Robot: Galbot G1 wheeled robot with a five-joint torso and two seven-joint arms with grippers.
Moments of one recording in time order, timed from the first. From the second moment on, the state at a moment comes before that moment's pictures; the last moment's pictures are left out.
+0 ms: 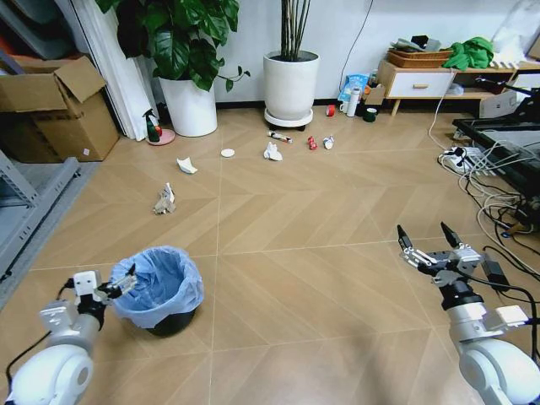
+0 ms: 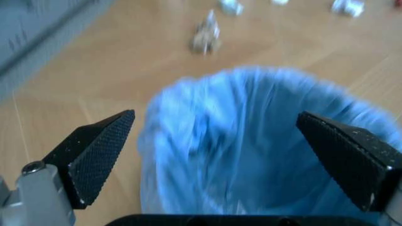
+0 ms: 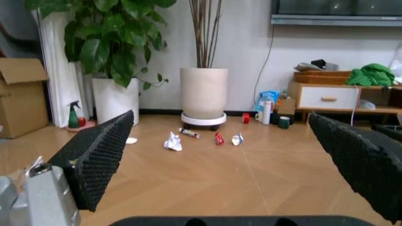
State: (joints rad) left arm 1.49 -1.02 -0.70 -1.91 -0.69 0.33 -0.25; right arm -1.61 1.05 0.77 2.02 0.56 0.26 -0.07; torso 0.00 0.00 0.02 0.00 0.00
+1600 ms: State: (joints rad) left arm 1.30 -0.93 -0.60 -1.66 -0.82 0.49 -0.23; right arm -1.66 1.07 0.81 2.06 0.56 0.24 -0.06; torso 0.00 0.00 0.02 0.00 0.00
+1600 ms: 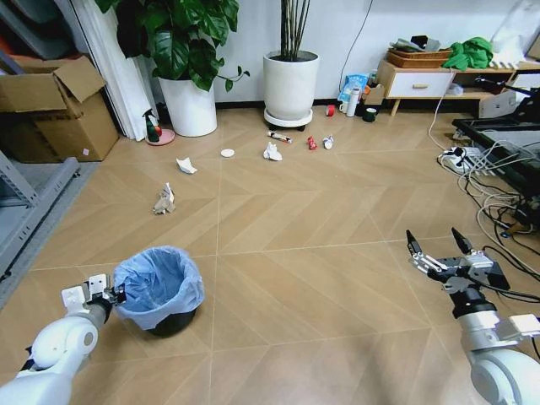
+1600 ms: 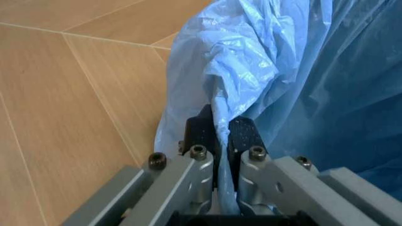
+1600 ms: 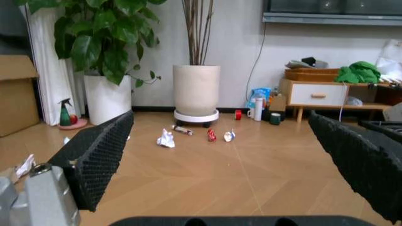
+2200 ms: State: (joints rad) left arm 1.39 -1.01 -0.81 -1.93 -0.77 0.36 -0.17; right arm -1.71 1.15 0.84 2.01 0.50 0.28 -0.09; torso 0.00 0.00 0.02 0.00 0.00
